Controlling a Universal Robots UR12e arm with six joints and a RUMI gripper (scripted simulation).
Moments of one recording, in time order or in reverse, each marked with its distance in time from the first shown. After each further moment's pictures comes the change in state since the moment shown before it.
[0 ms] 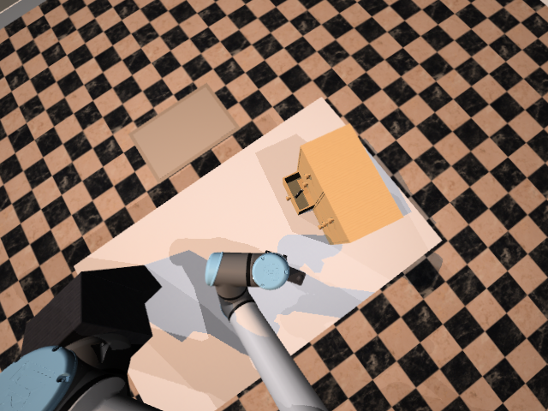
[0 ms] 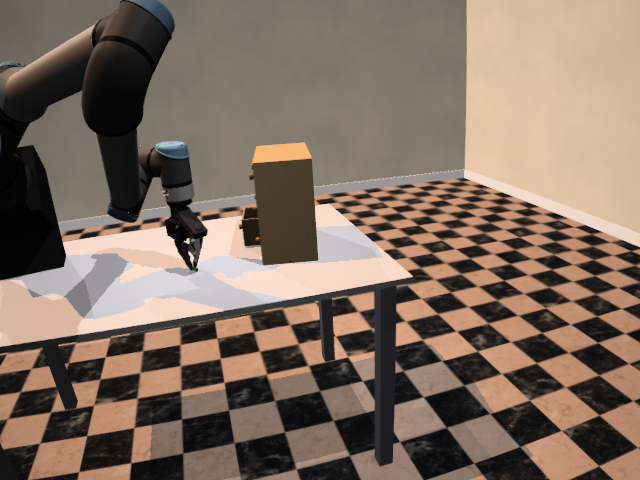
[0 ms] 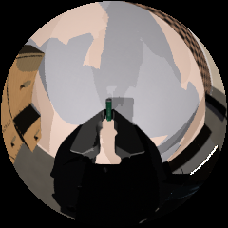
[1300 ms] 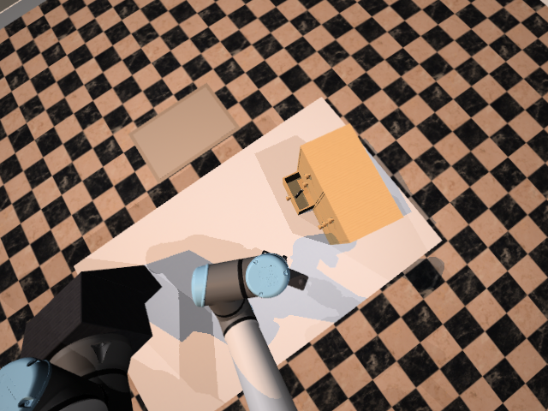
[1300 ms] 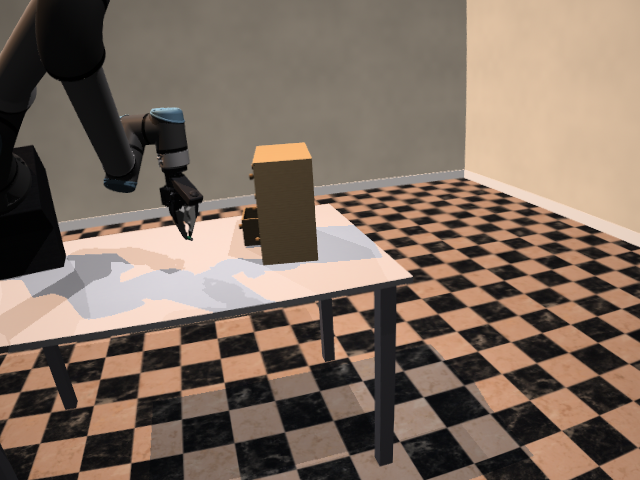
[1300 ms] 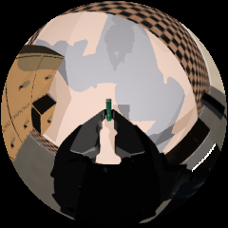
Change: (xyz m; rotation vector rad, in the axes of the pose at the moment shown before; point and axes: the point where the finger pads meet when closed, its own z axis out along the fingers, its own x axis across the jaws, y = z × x) arm 0.000 0.000 -0.100 0.000 0.000 0.000
